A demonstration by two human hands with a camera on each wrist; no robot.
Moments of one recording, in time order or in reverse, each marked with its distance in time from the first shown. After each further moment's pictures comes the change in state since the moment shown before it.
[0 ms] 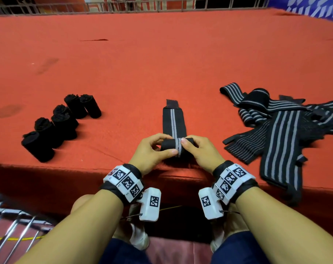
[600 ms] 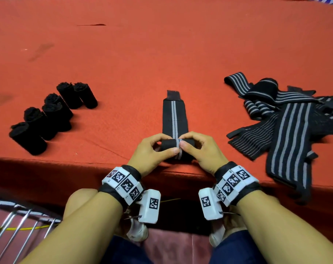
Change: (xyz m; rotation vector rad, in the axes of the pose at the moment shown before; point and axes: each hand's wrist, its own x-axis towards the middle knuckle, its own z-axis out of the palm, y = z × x) left_hand -0.001 -0.030 0.006 -0.013 -0.042 0.008; right_hand -0.006 0.020 0.006 0.129 -0.022 -0.090
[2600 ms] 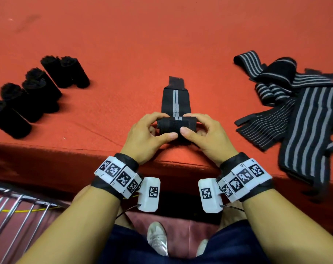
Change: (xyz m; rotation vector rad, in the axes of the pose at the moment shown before) left_hand 0.012 -0.019 -0.005 0.279 0.153 0.000; right_hand 0.006 0.004 0.003 -0.007 0.089 0.100
